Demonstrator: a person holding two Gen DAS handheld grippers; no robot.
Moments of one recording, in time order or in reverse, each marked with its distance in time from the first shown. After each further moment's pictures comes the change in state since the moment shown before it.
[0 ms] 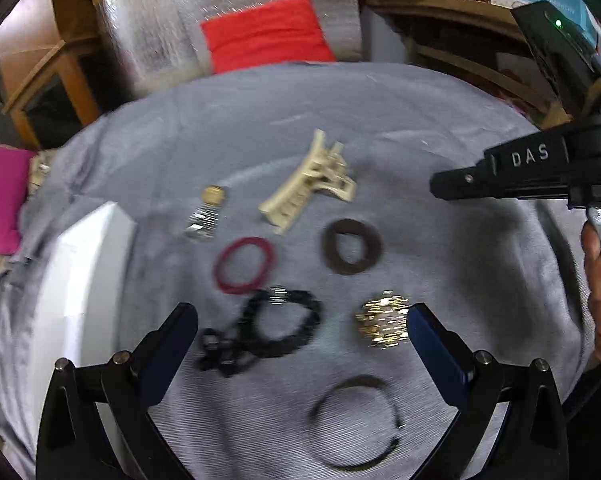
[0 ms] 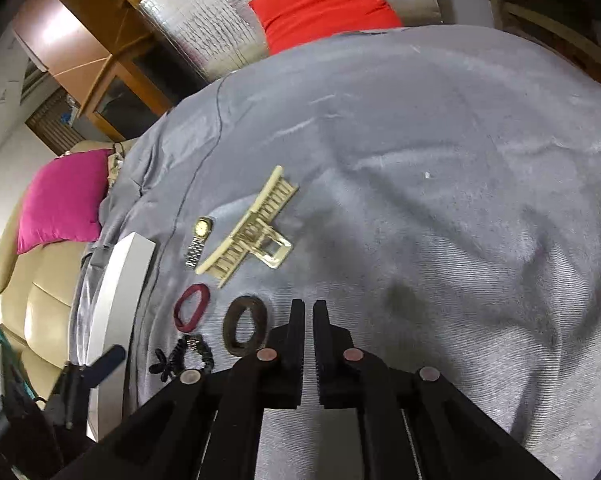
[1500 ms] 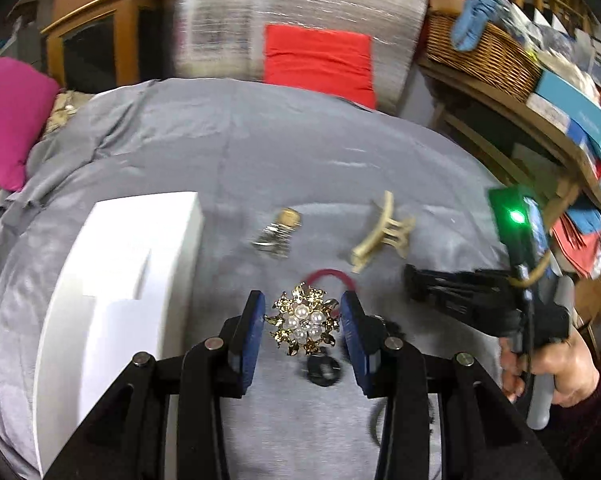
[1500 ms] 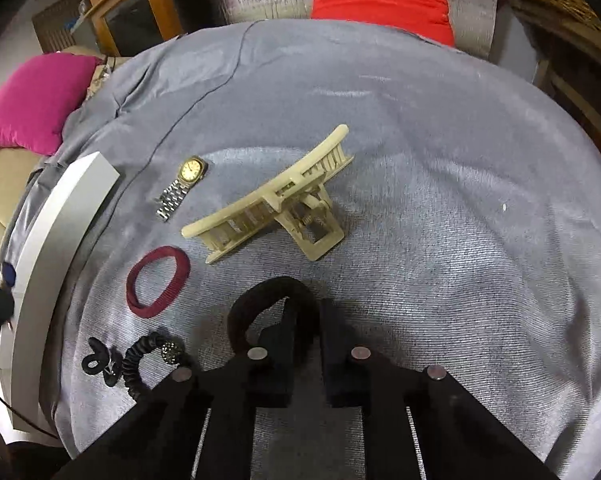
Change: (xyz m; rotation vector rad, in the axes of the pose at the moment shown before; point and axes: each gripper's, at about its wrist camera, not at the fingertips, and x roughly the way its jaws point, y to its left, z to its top) left arm -0.048 0.124 -0.002 -0.271 -0.092 -0.102; right arm 0.070 0.073 -0.009 -0.290 0.055 -0.236
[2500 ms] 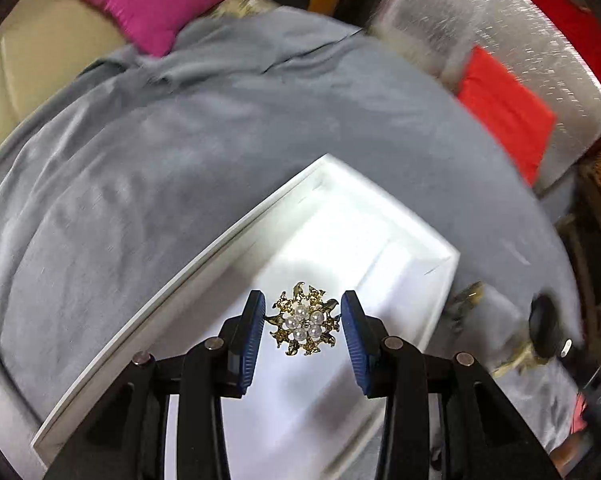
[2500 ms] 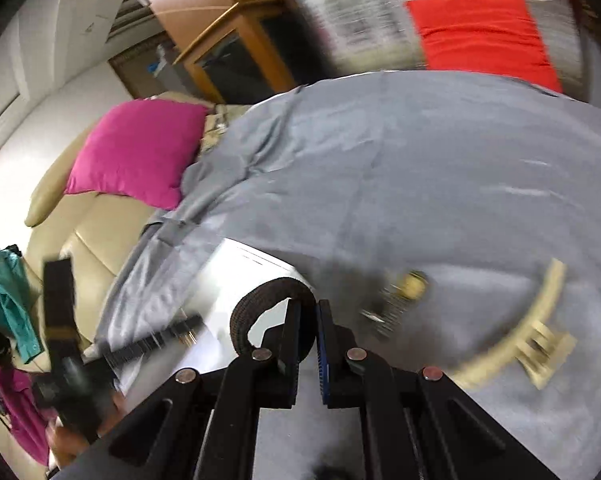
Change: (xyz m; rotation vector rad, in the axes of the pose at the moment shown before) left arm 0.044 0.158 0.003 -0.561 0.114 0.261; right arm -0.020 0.125 0.080 -0.028 -0.131 0.420
